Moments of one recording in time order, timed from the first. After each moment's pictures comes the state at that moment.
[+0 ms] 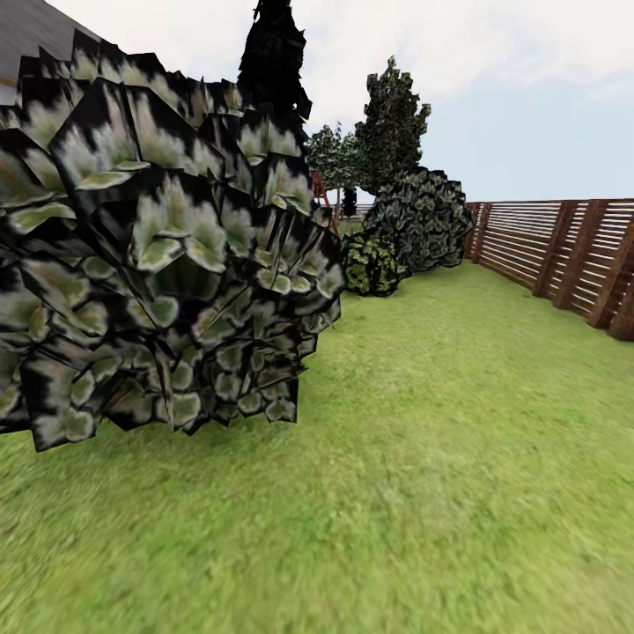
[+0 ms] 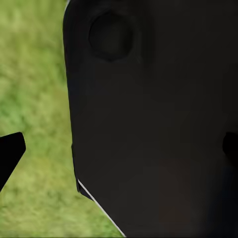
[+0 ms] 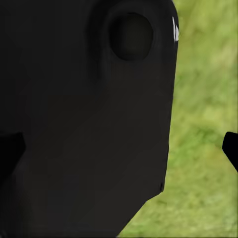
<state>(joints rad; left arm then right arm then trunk) 0.00 0.00 0.00 0.00 0.00 0.00 0.00 0.00 0.00 0.00 0.00 0.00 0.00 0.00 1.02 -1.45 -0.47</state>
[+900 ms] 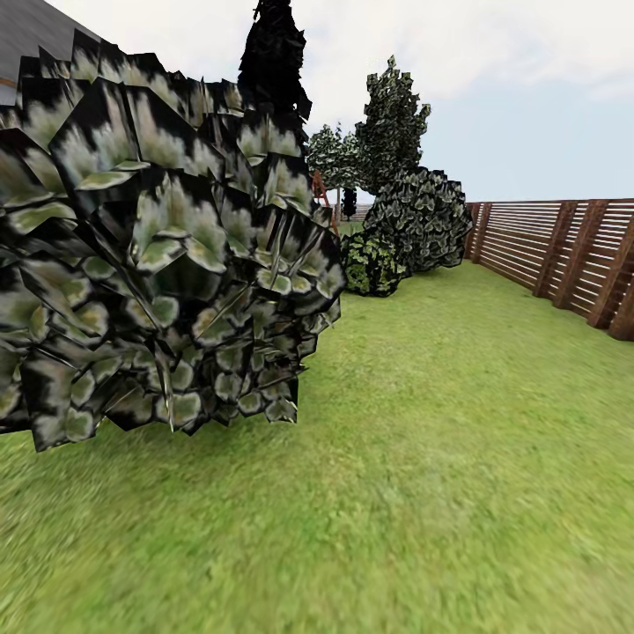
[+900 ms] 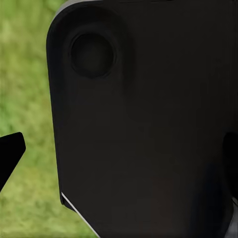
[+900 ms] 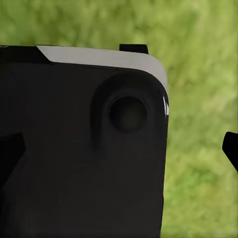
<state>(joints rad) 0.01 -0.02 0.01 -0.04 0.01 0.00 -0.01 -0.05 0.00 0.00 -0.04 0.01 -0.03 0.00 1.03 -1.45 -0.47</state>
